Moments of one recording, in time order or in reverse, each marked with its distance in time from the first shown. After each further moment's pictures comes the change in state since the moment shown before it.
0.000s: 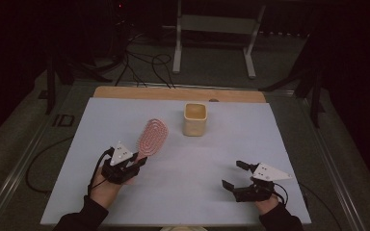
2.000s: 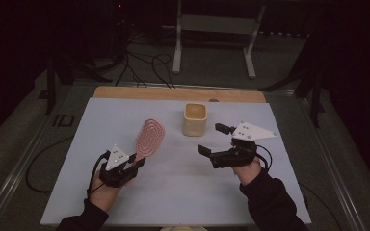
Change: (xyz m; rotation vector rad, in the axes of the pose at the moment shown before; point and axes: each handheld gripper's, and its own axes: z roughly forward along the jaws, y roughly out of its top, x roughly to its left) left arm -0.002 -0.004 -0.007 -0.058 0.004 -0.021; right arm 0.028 0.146 0.040 -0.070 0.042 -0.061
